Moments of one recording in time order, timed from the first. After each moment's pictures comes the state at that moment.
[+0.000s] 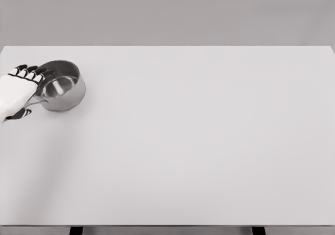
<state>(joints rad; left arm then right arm) 0.00 0.55 0.15 -1.79 -1.00 -0.27 -0.37 0.06 0.00 -0.08 0.05 -0.27 -0.07 0.21</state>
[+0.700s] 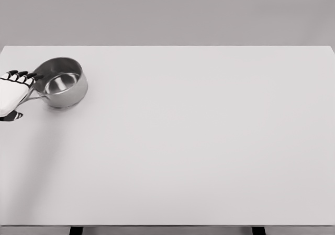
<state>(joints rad) -0.03 0.57 0.15 -1.67 -1.01 -0.27 -0.37 0.06 0.00 -0.08 0.05 -0.27 -0.07 0.21</state>
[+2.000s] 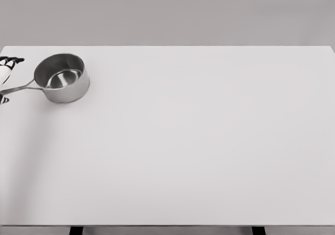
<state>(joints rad) -0.22 0.57 0.14 -1.45 -1.01 -0.24 -0.37 0.06 0.00 -0.08 0.05 -0.27 -0.07 0.21</state>
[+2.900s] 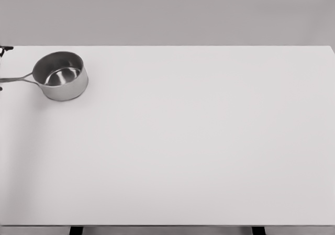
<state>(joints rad) -0.39 0.57 0.12 -1.24 -1.02 -0.24 -0.37 0.06 0.00 -0.08 0.05 -0.27 -0.07 0.21</state>
